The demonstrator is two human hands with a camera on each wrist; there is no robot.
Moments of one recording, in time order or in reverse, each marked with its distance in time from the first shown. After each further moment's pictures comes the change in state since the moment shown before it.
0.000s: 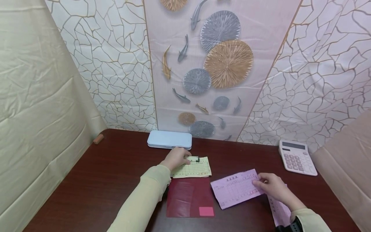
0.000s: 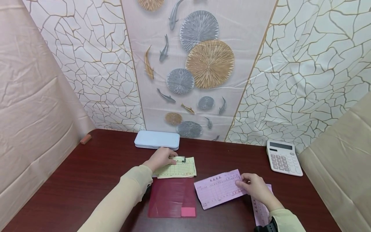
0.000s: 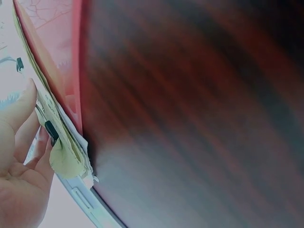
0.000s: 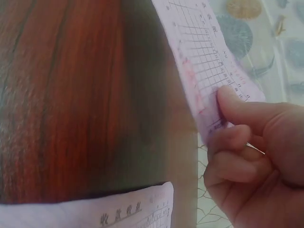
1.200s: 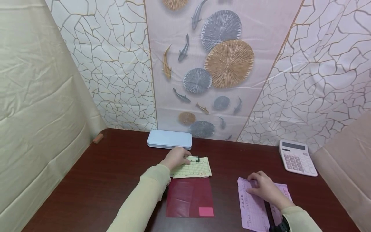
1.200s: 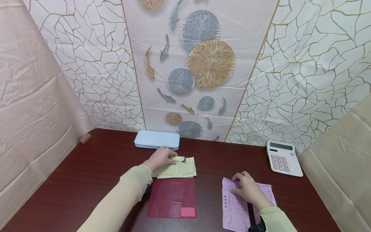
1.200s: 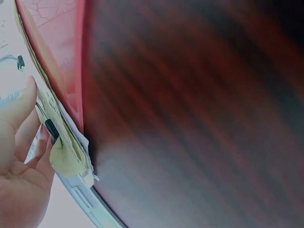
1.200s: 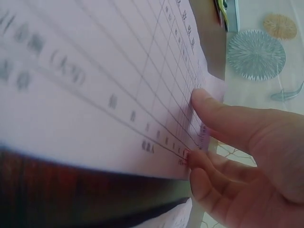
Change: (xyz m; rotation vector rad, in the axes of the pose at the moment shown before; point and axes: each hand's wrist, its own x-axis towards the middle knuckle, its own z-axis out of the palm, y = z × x) left_hand 0.001 -0.002 -0.002 -0.044 -0.015 0.008; right_hand 0.008 0.004 0.026 -0.245 0.081 -0.175
